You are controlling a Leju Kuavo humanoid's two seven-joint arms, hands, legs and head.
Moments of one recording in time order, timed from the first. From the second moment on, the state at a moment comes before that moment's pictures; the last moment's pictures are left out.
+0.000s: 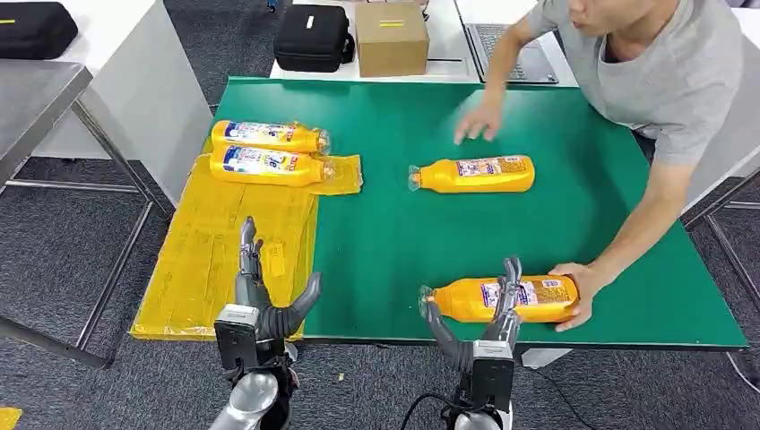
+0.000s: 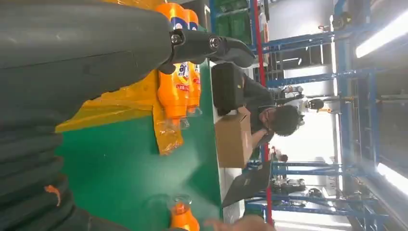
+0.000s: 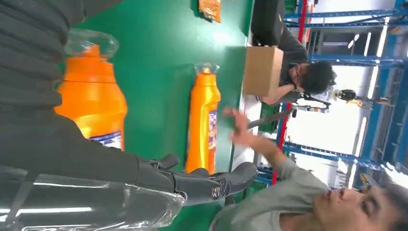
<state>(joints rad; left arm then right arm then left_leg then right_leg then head) -0.11 -0.22 -0.48 -1.23 0.05 0.52 -0.70 0.11 0.16 0.40 -1.45 0.06 -0.69 -0.70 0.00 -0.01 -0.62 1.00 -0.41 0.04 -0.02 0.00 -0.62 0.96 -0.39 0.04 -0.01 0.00</state>
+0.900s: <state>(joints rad) -0.18 -0.23 -0.44 -1.25 0.00 0.42 -0.70 0.10 0.20 0.35 -1.44 0.32 -0.70 -0.70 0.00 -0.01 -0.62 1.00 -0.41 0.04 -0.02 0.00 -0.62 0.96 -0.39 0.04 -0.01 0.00</state>
